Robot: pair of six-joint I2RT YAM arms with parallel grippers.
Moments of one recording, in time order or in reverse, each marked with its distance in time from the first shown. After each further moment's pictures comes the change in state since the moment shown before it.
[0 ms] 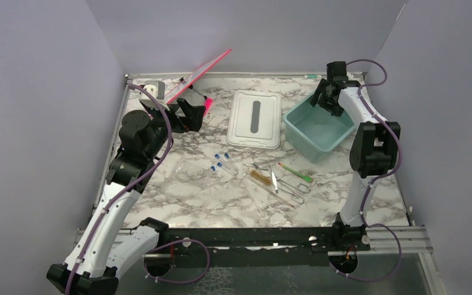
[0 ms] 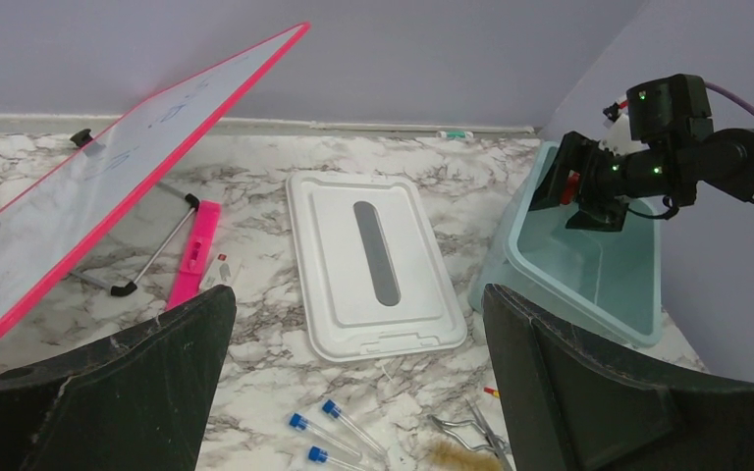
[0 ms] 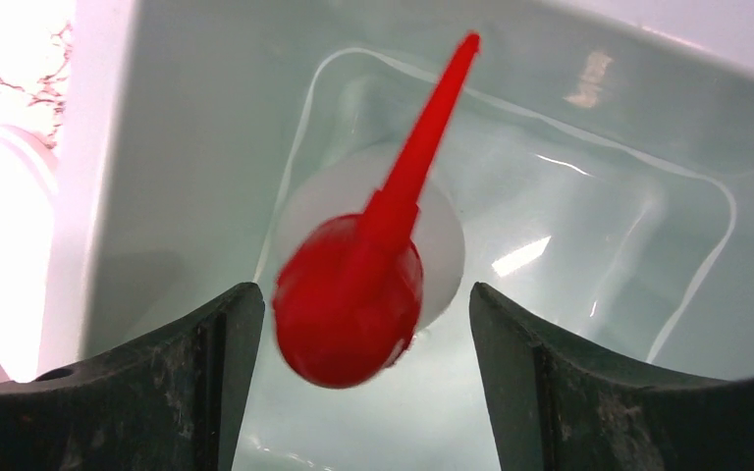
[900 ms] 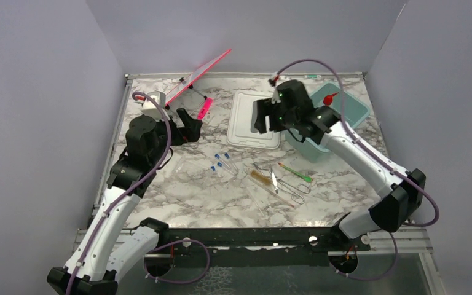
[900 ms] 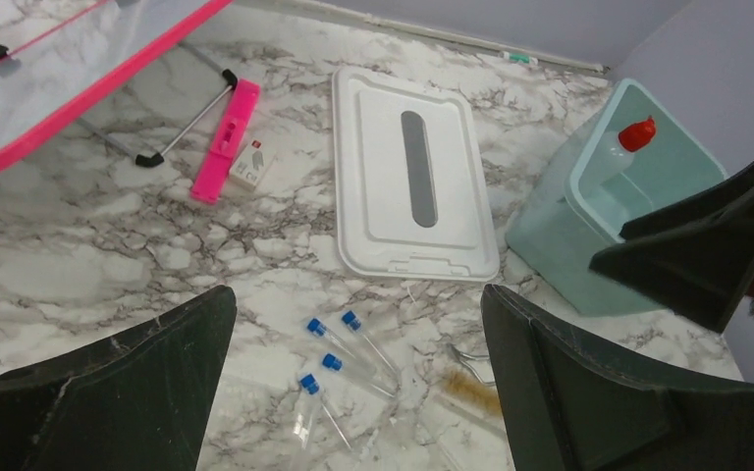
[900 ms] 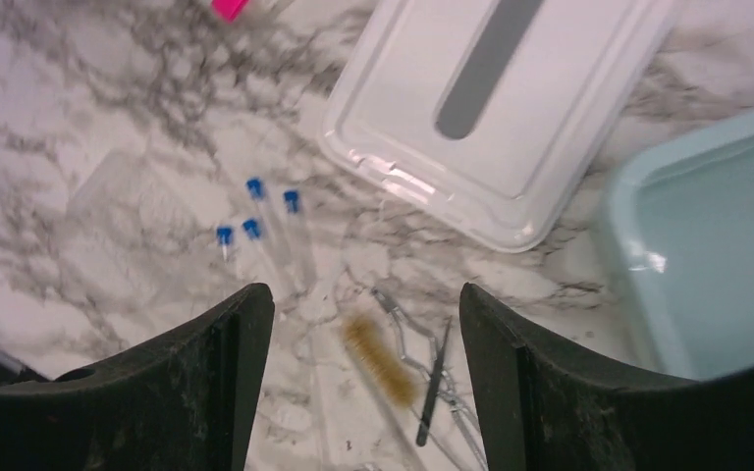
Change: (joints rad) left arm 0.000 -0.034 -0.051 -0.167 -0.080 -0.061; right arm 0.567 -0.551 -0.222 0.012 -0.139 -0.180
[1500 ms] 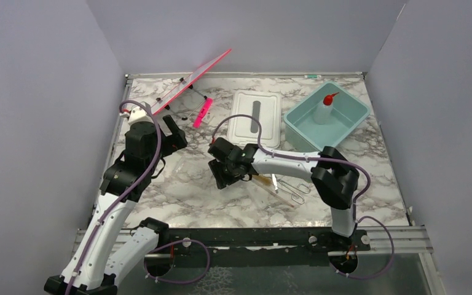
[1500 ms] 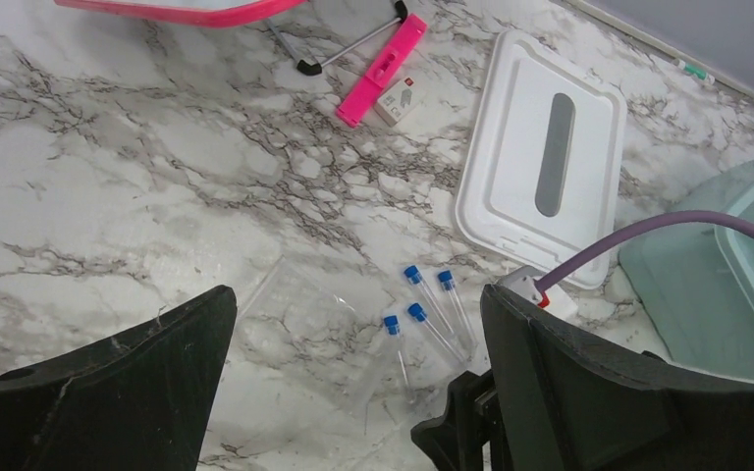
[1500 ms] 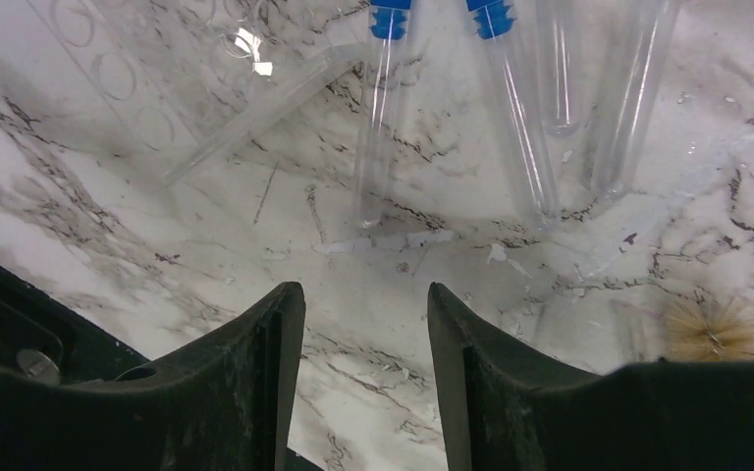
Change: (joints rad) left arm 0.000 -0.039 0.032 -0.323 -0.266 -0.141; right arm 0.454 0.457 -0.071 0.103 -0.056 0.214
